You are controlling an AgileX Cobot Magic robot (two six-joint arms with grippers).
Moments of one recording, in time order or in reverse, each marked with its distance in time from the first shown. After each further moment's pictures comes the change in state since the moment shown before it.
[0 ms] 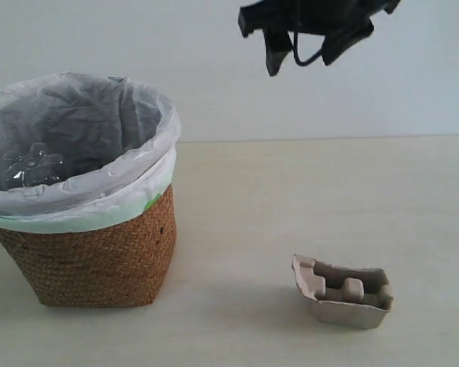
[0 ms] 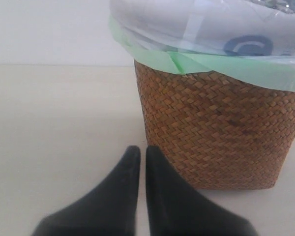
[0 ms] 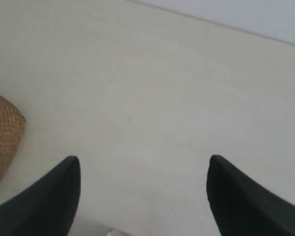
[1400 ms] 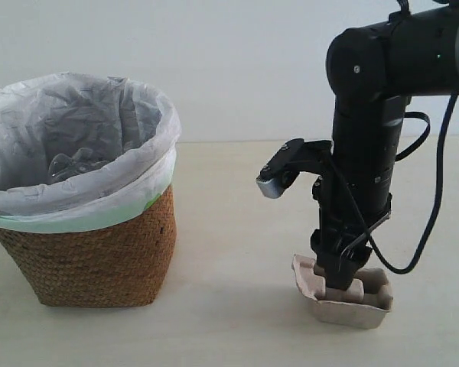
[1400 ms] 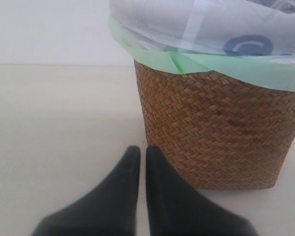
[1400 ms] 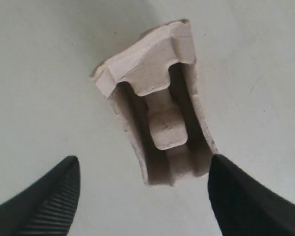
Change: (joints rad) left arm 0.000 0.000 0.000 0.000 0.000 0.000; right arm 0.029 -0.083 0.666 0.118 0.000 -0.731
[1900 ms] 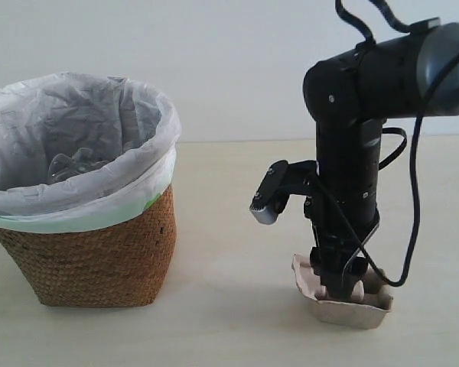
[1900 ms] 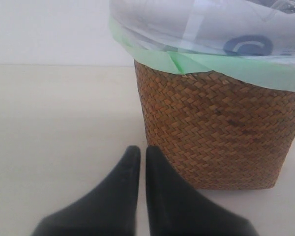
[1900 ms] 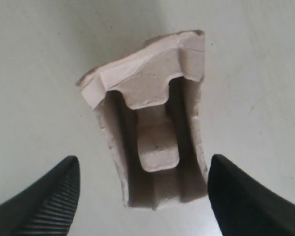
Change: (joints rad) left arm 0.000 0.000 0.000 0.000 0.000 0.000; right arm 0.027 0.075 0.000 -0.066 -0.039 -0.069
